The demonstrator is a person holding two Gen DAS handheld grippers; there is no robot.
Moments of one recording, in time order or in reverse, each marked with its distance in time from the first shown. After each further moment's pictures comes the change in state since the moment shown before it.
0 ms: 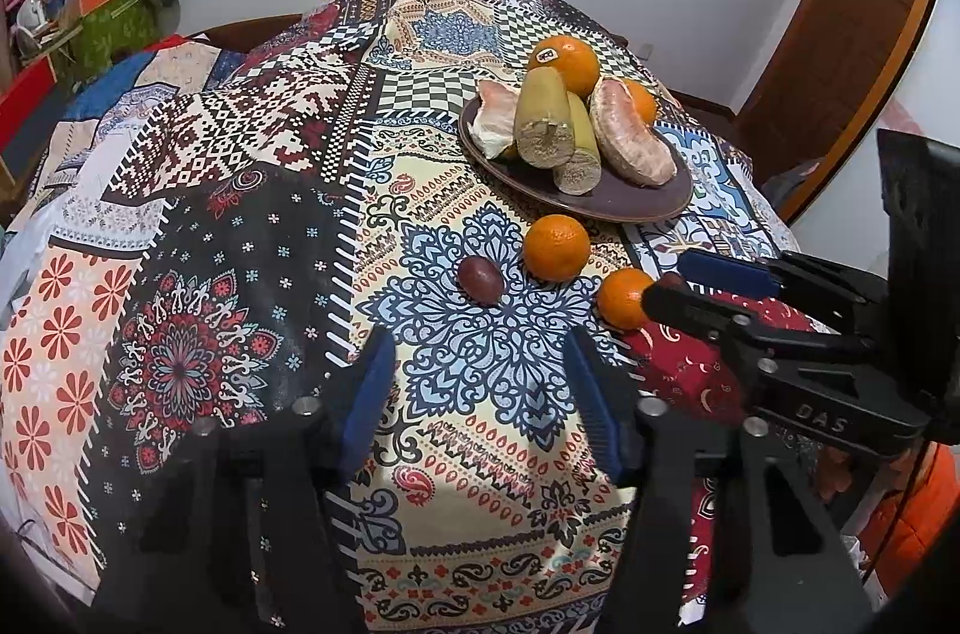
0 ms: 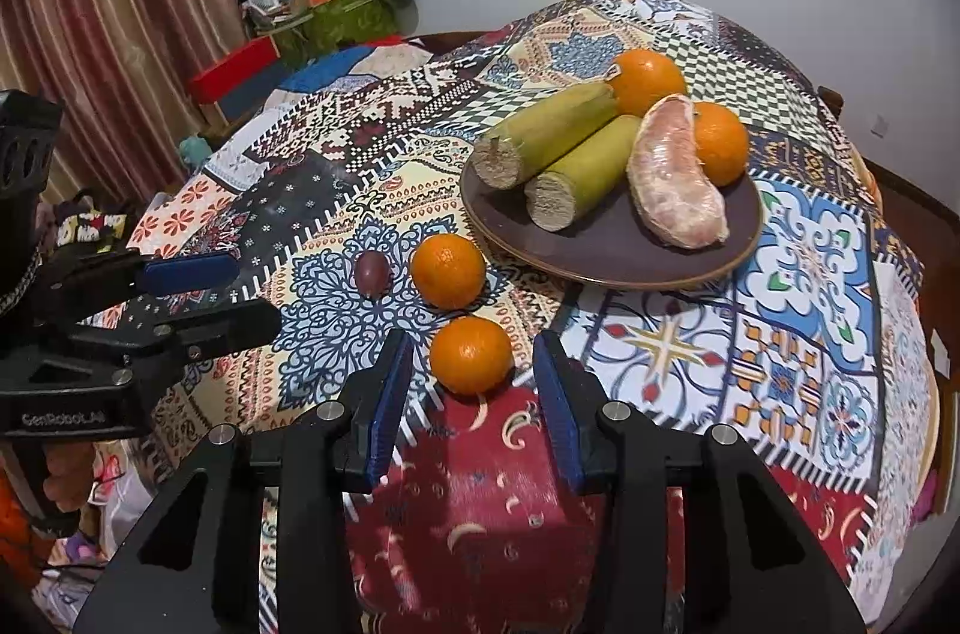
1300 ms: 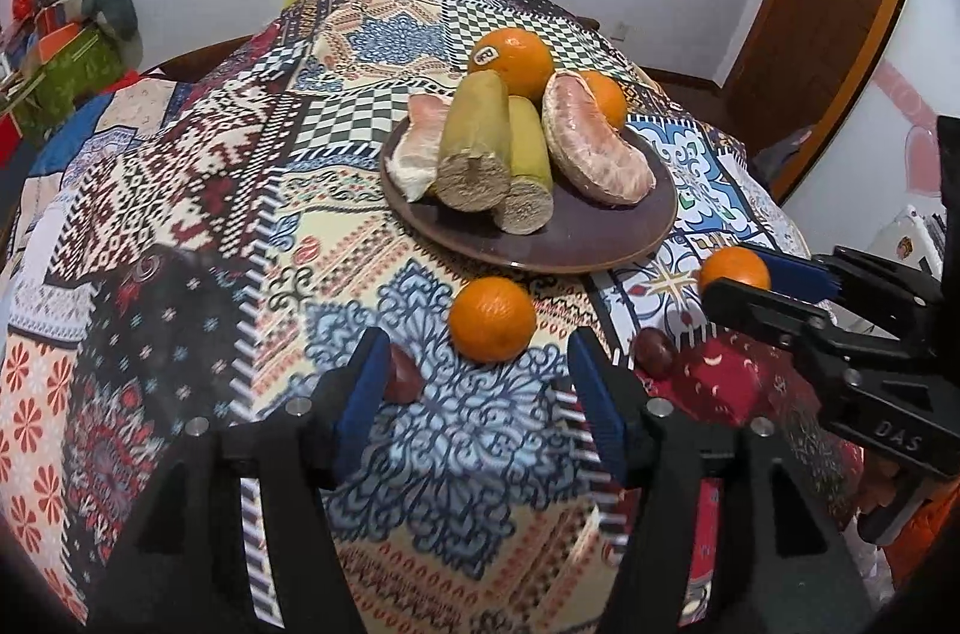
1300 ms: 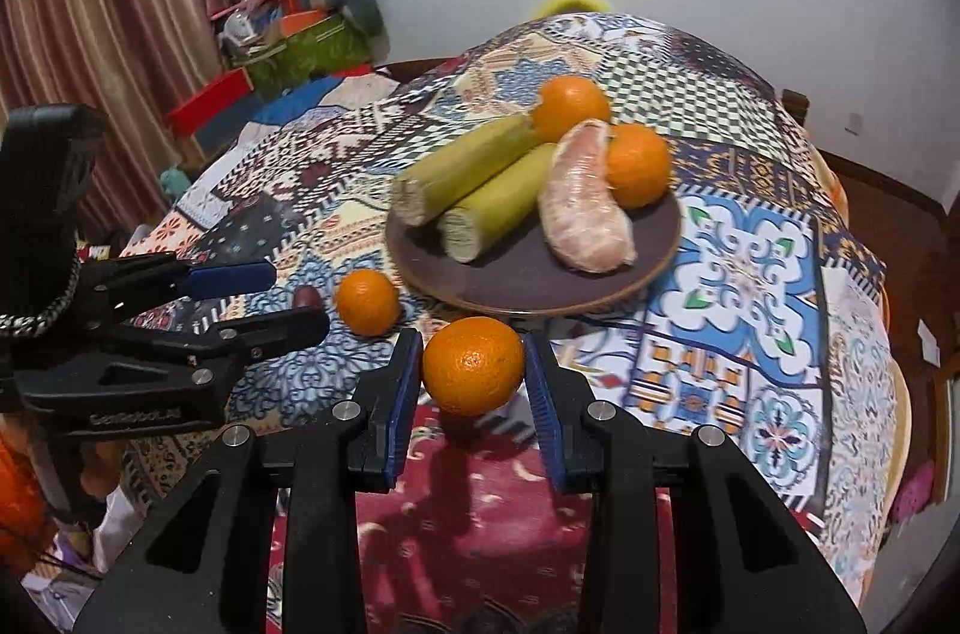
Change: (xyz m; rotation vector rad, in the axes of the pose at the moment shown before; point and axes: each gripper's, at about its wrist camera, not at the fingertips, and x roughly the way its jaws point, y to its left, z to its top) left arm 0.048 -0.044 0.037 0.103 0.017 -0.008; right arm -0.024 -0.042 0.002 0.049 -0.059 -0.043
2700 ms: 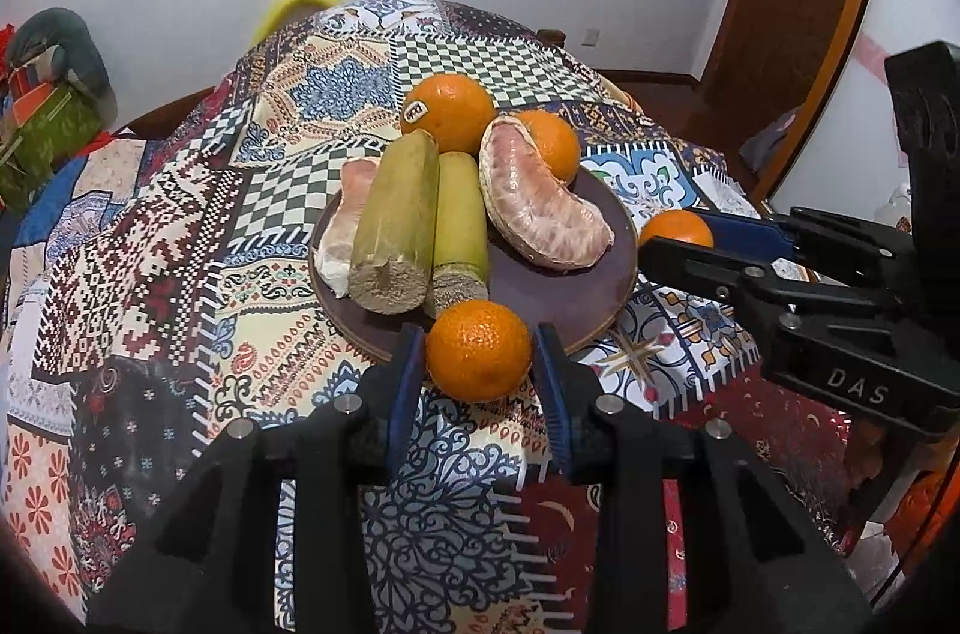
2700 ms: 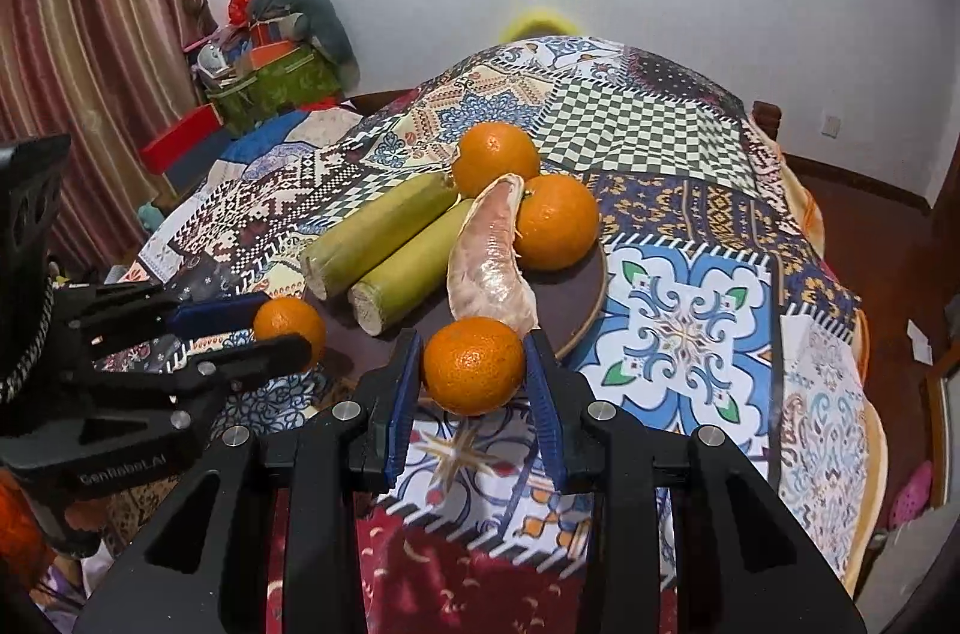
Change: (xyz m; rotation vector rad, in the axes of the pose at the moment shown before) left arm 0.019 -0.033 0.035 0.100 -0.036 -0.008; right arm 0.008 -0.043 0.030 0.027 -0.050 -0.022
